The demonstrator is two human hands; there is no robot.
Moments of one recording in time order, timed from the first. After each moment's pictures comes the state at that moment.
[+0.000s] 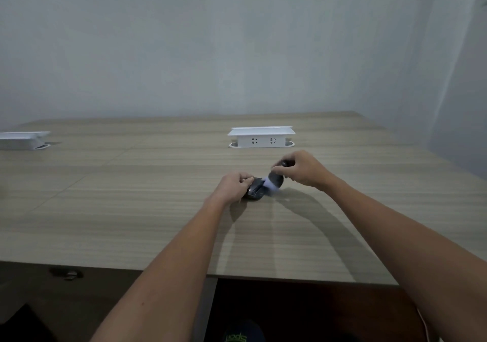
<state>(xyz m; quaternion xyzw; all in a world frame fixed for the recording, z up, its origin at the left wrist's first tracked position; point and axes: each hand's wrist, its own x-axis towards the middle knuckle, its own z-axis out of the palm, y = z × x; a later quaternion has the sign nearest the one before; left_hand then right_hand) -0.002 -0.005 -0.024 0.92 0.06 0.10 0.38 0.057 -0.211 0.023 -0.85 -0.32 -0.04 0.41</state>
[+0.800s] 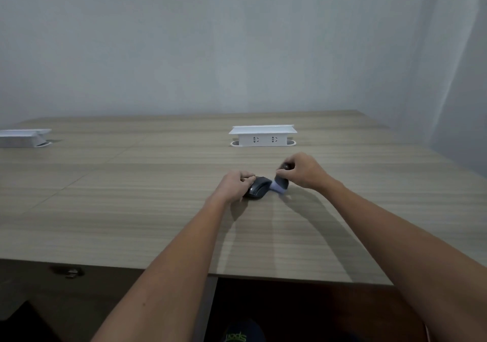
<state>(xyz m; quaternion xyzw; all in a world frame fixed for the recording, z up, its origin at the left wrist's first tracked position) -0.001 -0.004 -0.025 0.90 0.07 0.09 0.42 0.064 -0.205 0.012 -0.89 -0.30 -0.06 0.35</state>
